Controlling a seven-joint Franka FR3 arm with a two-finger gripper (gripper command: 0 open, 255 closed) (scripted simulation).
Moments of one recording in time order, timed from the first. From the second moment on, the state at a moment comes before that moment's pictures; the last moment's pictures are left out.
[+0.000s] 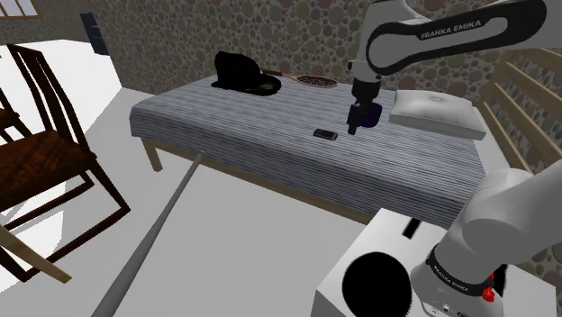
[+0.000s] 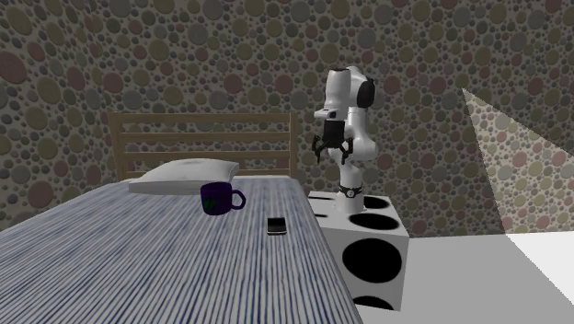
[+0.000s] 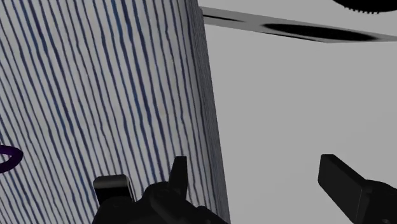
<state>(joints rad) -0.04 -0.53 -0.15 -2.42 -0.13 1.94 -0.31</state>
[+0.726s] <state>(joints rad) -0.04 -0.13 -0.30 -2.21 -0.08 2.14 -0.61</state>
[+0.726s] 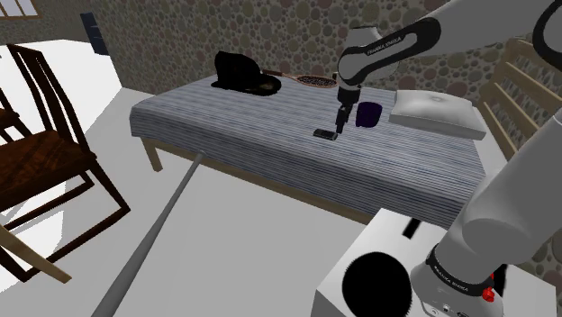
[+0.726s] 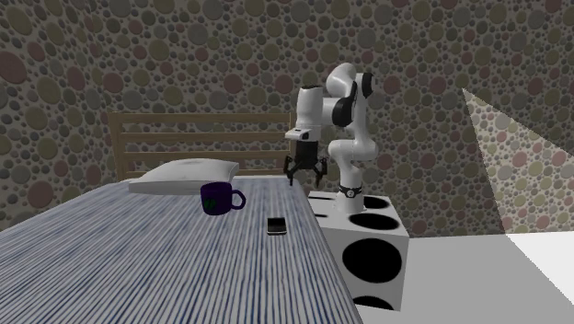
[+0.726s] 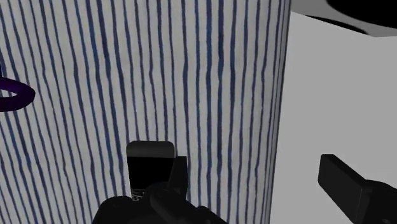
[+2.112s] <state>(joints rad) -0.12 0.38 -0.31 -1.86 0.13 2.28 -0.94</state>
